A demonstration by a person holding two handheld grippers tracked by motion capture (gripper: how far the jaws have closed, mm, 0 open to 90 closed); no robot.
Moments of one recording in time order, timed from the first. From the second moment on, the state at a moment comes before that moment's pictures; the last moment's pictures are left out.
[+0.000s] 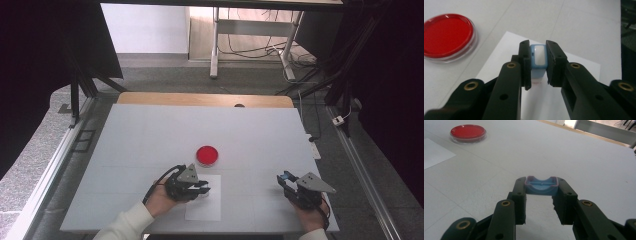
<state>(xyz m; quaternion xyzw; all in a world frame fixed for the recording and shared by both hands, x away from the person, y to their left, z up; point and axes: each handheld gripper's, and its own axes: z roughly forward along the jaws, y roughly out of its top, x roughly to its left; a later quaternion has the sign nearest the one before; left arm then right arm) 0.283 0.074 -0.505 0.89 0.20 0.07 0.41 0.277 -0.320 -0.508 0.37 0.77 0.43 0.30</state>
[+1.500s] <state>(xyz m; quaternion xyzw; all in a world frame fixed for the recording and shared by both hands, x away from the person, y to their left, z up) 0.301 0.102 -0.453 0.82 0.27 0.07 0.51 0.279 -0.316 -0.511 0.37 0.77 0.42 0.30</state>
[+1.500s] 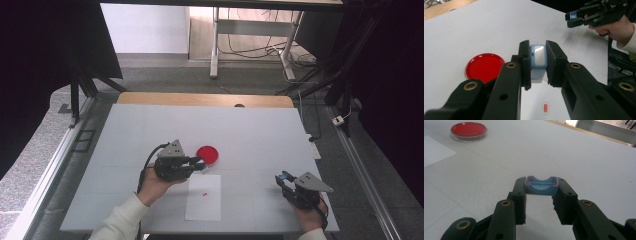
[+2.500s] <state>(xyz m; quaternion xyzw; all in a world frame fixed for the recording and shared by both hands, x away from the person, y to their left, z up) 0.303 0.105 -0.450 0.81 0.27 0.07 0.51 0.278 -0.308 -0.510 0.35 0.78 0.43 0.30</state>
